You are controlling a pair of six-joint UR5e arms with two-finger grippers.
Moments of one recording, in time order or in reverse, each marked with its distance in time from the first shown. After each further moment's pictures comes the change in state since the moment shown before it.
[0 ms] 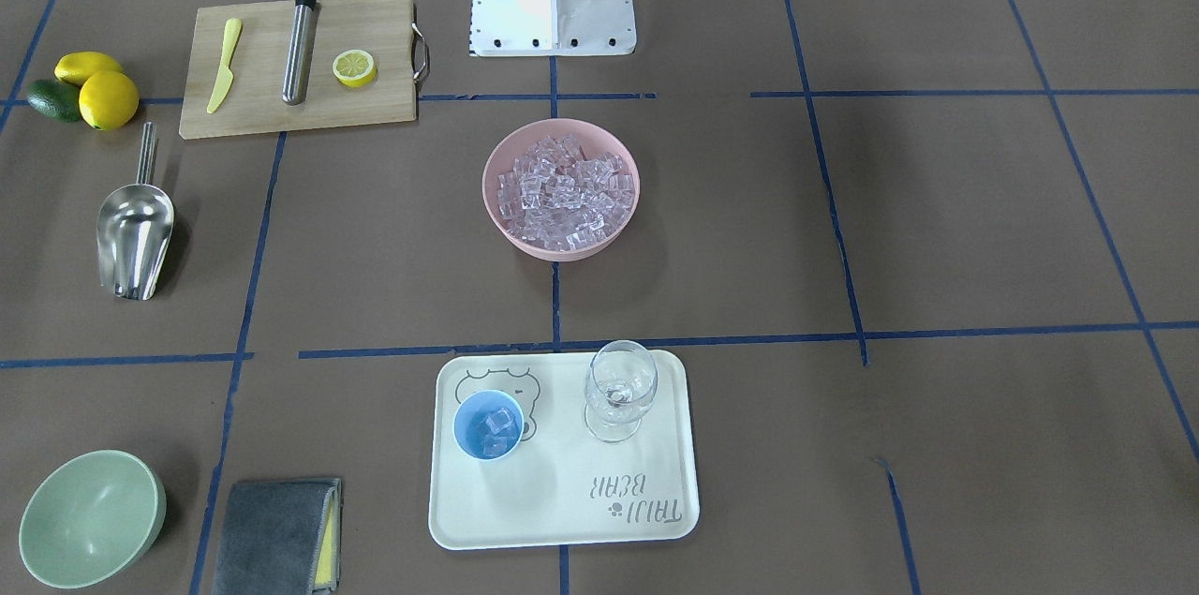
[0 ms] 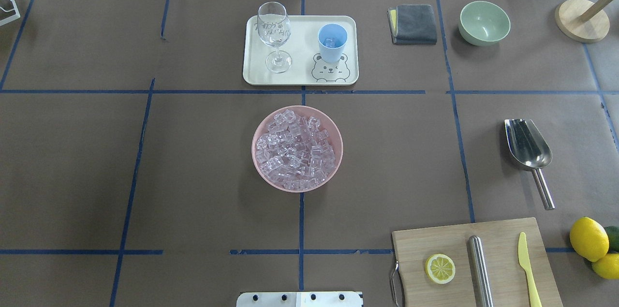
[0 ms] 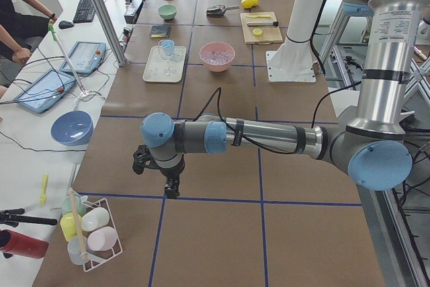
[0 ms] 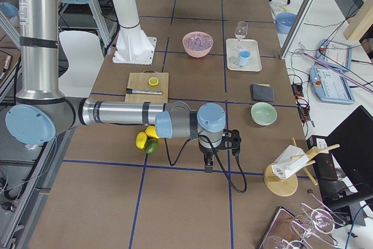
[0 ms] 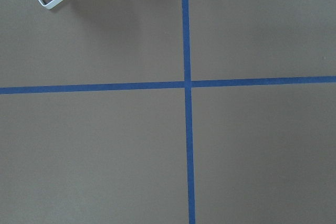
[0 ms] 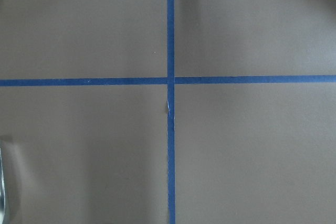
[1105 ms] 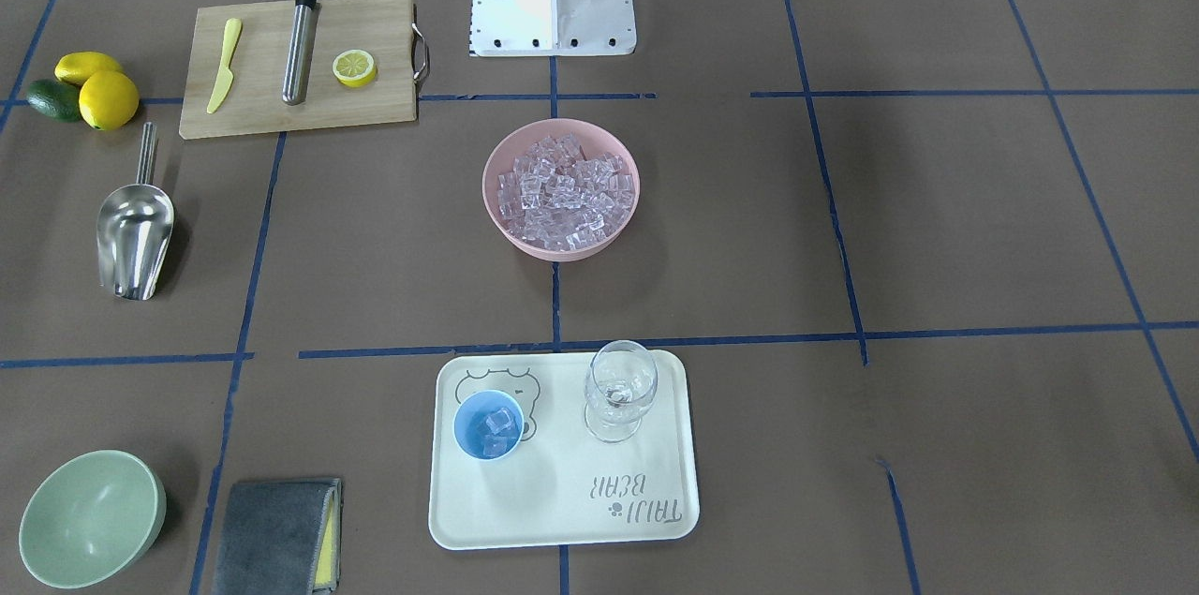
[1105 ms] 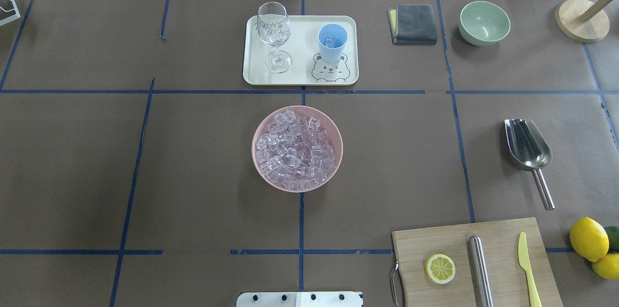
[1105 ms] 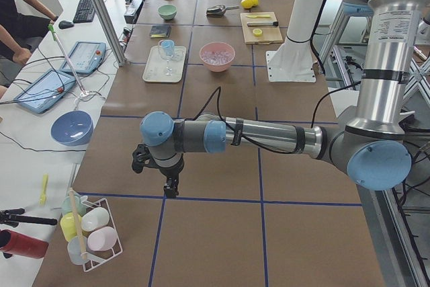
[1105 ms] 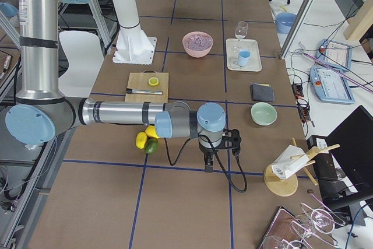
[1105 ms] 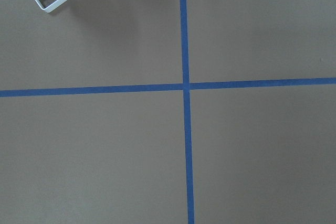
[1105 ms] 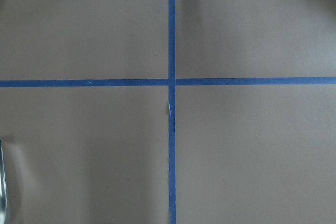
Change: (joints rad) left arm 0.000 -0.006 -0.001 -0.002 0.000 -0.001; right arm 0.000 0.000 0.004 0.003 0.000 0.000
